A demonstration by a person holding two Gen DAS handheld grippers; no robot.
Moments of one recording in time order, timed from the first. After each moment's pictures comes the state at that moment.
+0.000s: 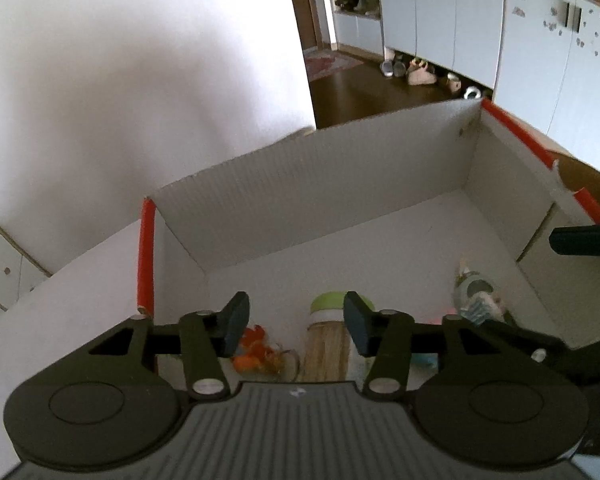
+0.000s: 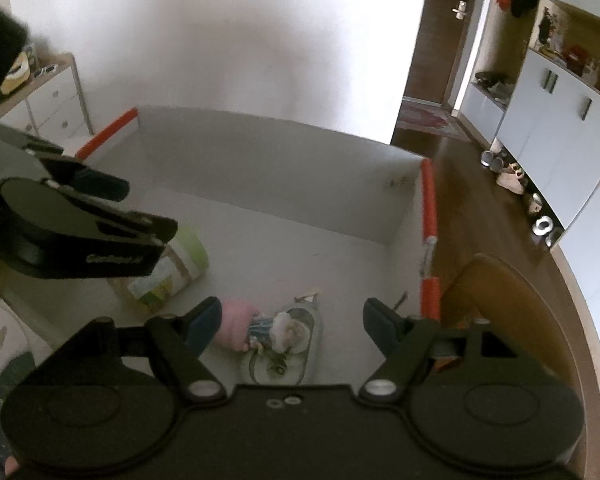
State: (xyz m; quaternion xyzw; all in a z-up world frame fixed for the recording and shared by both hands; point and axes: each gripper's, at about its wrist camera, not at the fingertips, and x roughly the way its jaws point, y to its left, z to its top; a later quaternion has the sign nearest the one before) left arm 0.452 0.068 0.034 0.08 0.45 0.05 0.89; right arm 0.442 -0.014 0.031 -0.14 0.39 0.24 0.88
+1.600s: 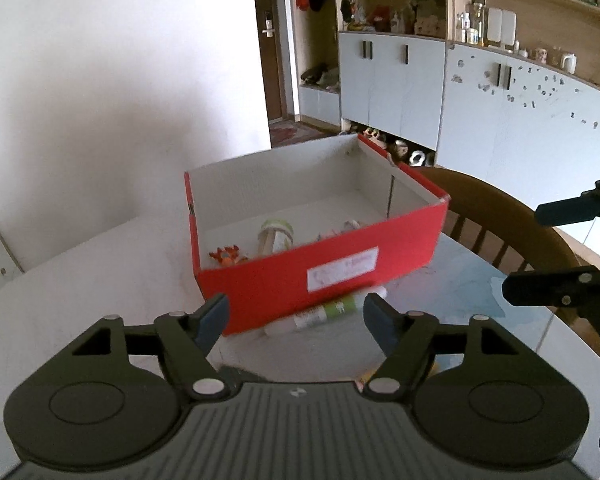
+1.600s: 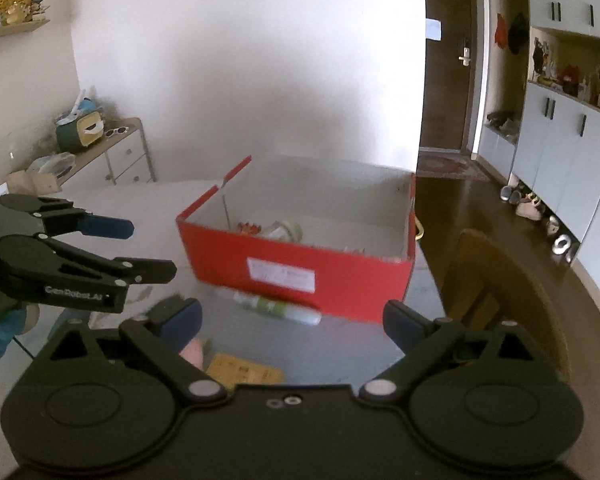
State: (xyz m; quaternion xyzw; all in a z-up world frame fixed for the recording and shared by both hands) left arm 0.241 0.046 0.093 0.05 0.34 -0.01 0.94; right arm 0.254 -0.099 0.091 -0.07 0.31 0.30 0.90
